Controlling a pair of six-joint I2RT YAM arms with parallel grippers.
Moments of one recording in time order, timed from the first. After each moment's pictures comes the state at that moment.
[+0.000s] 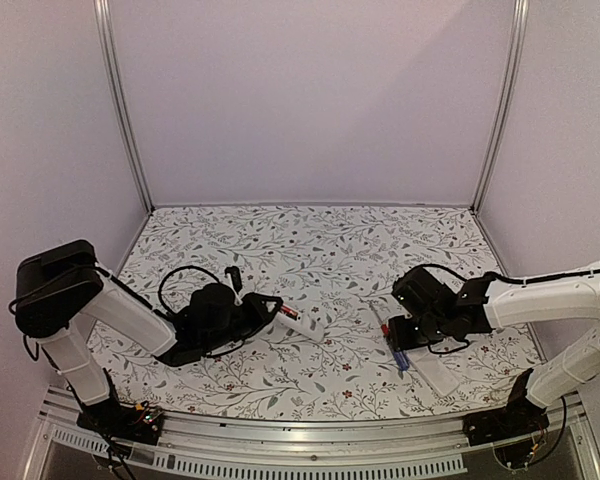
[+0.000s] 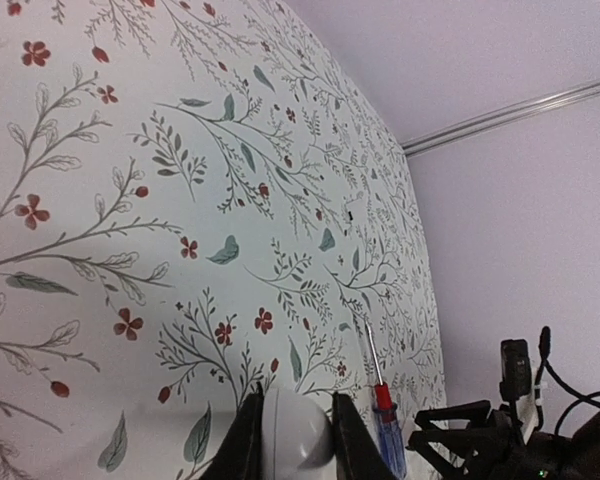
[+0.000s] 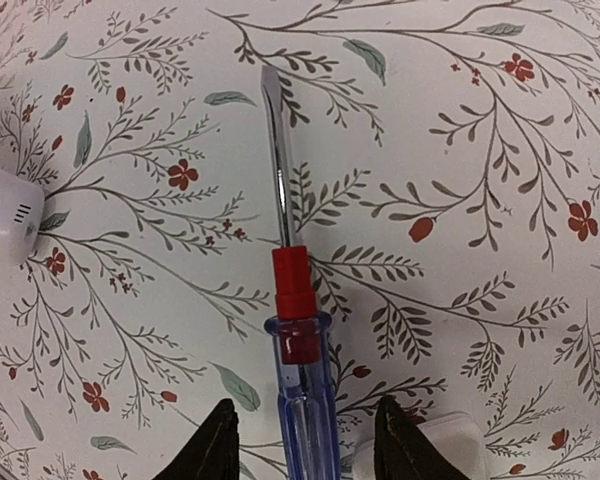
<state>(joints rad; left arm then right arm) -0.95 1.70 0.49 0.86 -0.25 -1.17 0.92 1.40 0.71 -0.41 0.22 0.67</state>
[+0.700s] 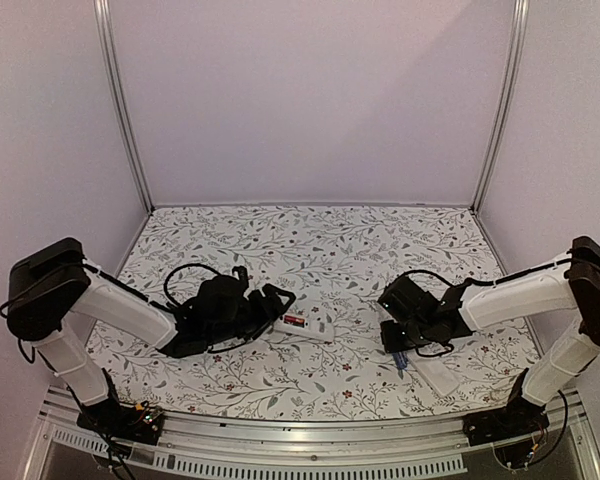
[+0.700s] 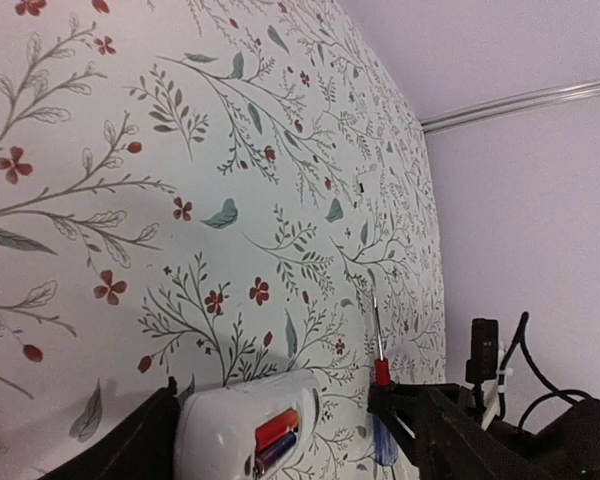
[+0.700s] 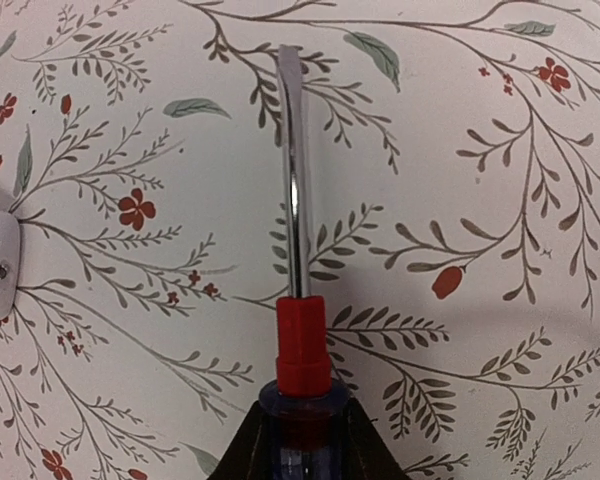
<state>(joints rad) -0.96 1.68 0.57 0.67 -0.20 -1.24 0.92 1.57 0.71 -0.27 0.28 0.66</state>
